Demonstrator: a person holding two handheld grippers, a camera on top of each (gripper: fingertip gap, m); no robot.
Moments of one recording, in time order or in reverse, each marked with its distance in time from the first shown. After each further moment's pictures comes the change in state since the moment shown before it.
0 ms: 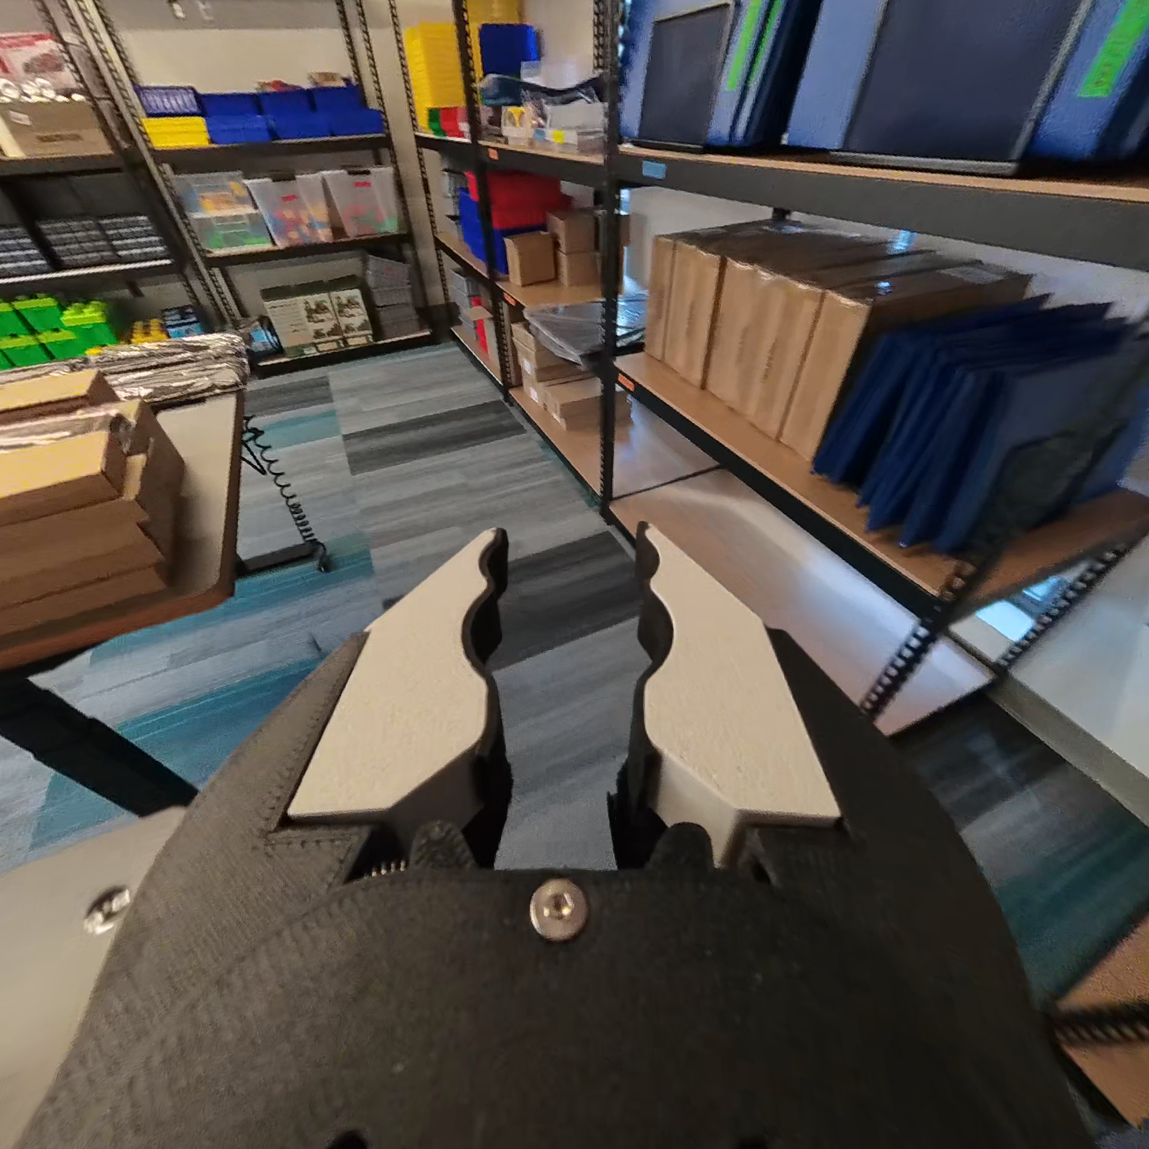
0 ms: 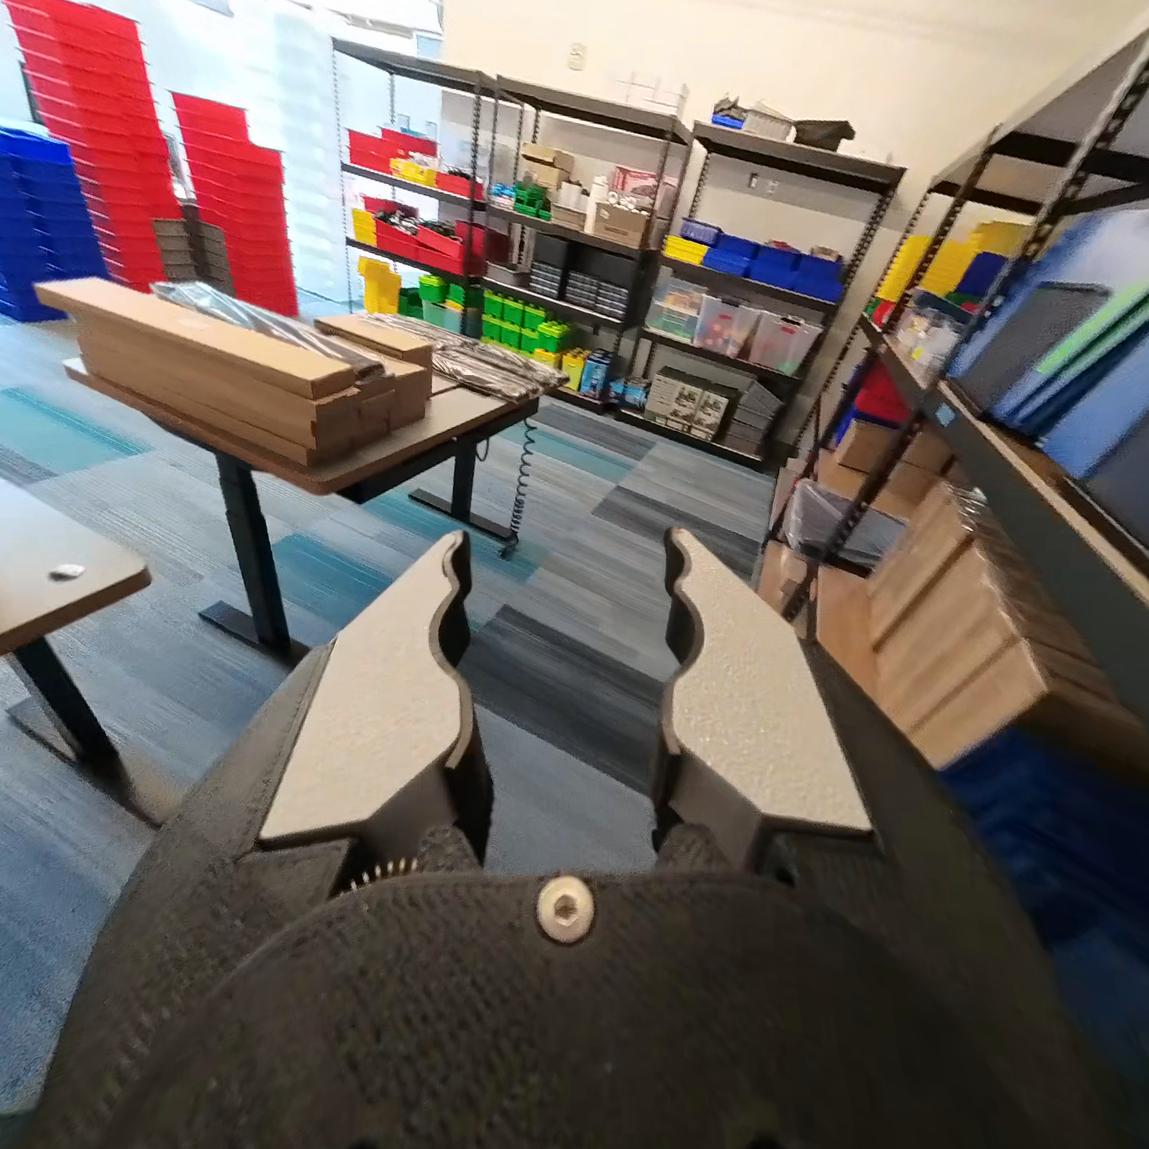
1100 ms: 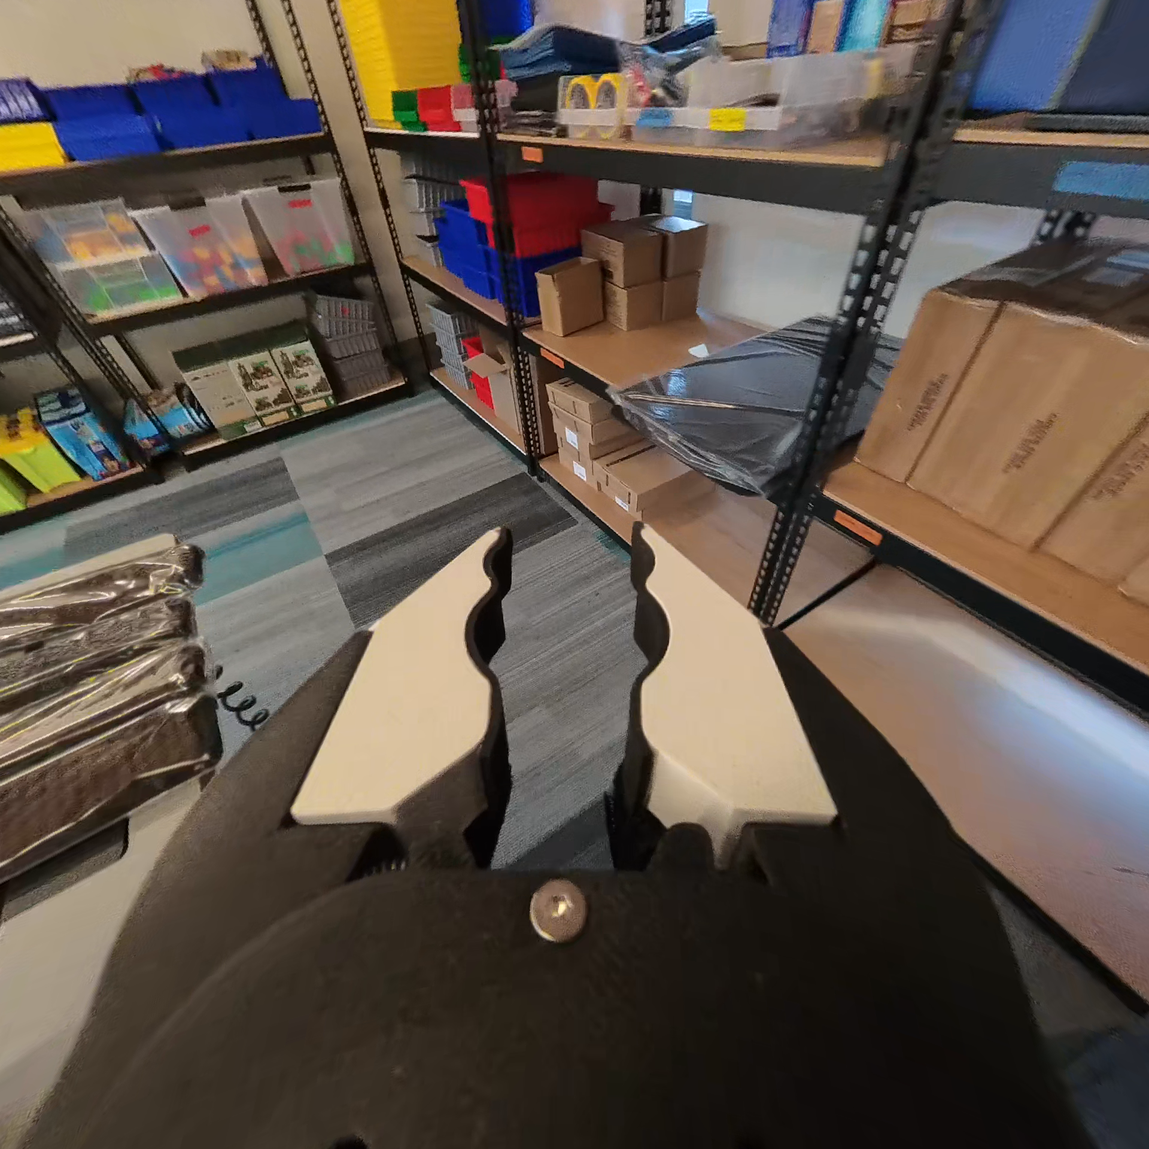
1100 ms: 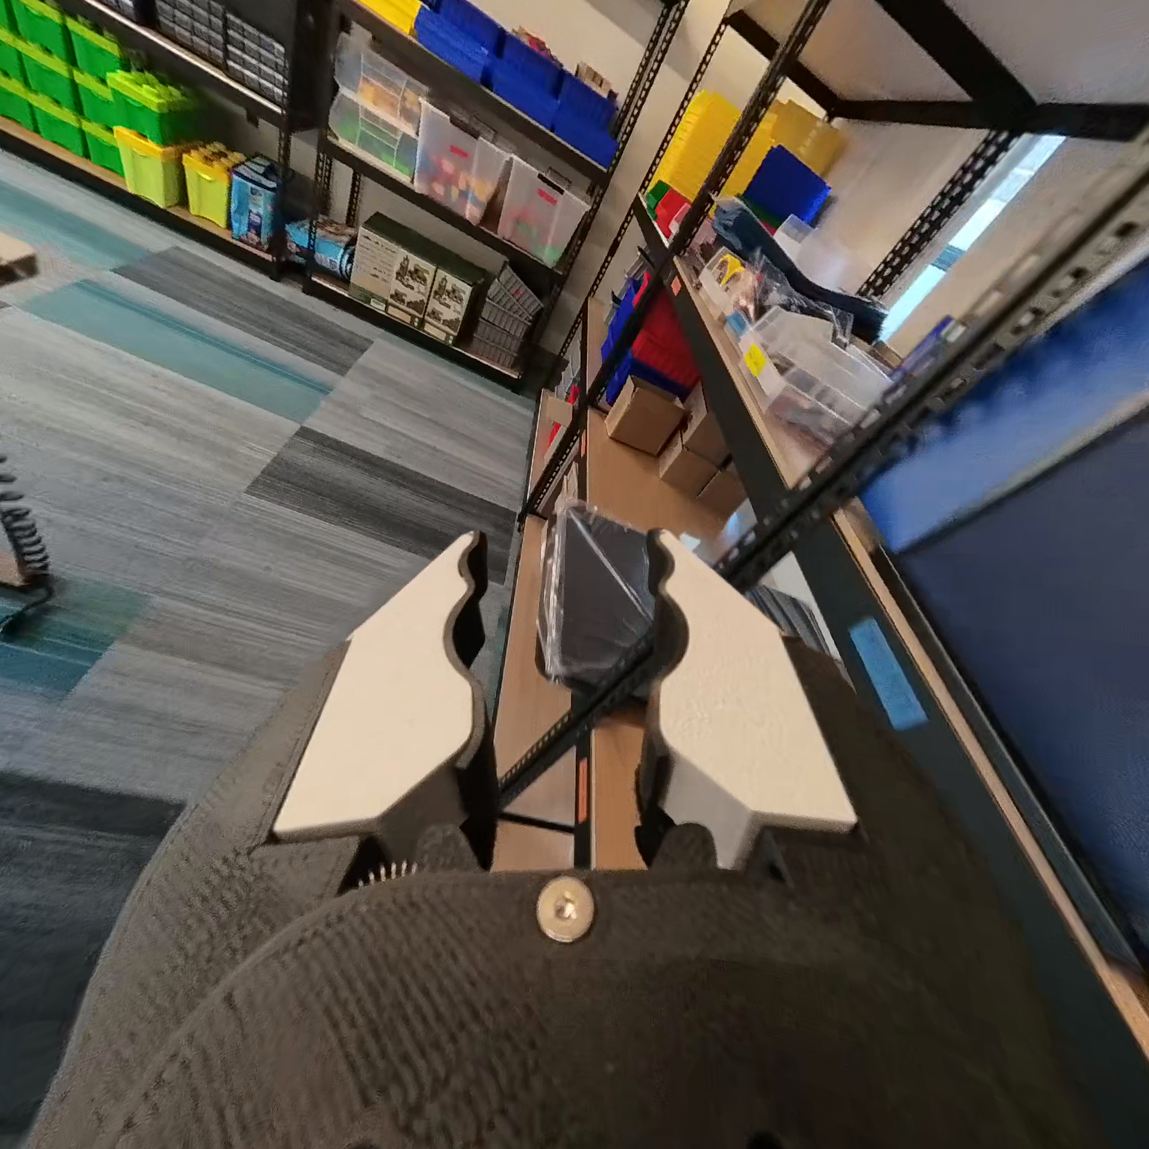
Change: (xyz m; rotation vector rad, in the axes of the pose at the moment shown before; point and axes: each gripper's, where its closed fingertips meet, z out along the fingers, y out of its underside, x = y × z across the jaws) left arm -0.432 -0.141 0.869 -0.021 0.142 0.053; right arm 0.421 0.027 0.850 -0.262 0.414 -0.202
